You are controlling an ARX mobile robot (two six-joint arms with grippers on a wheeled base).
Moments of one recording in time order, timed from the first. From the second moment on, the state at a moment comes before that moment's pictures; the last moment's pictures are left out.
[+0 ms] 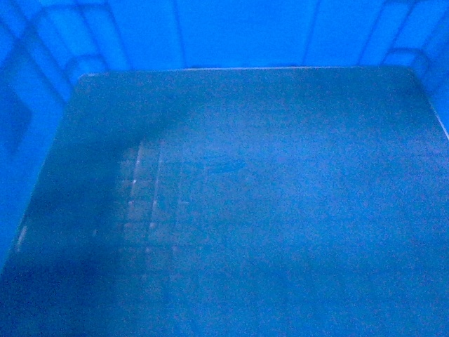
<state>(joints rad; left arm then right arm) -0.46 0.40 0.26 -0.02 -0.43 -0.16 0.38 0.66 0.42 -0.06 0.42 0.18</state>
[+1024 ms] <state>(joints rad) -0.46 0.40 0.26 -0.02 -0.42 -0.16 0.38 0.66 0.42 -0.06 0.43 0.18</state>
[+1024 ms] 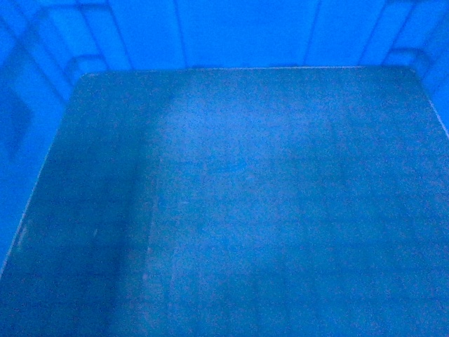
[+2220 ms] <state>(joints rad) -0.46 0.40 0.26 -0.02 -0.42 -0.16 0.38 0.66 0.42 -0.06 0.43 0.18</state>
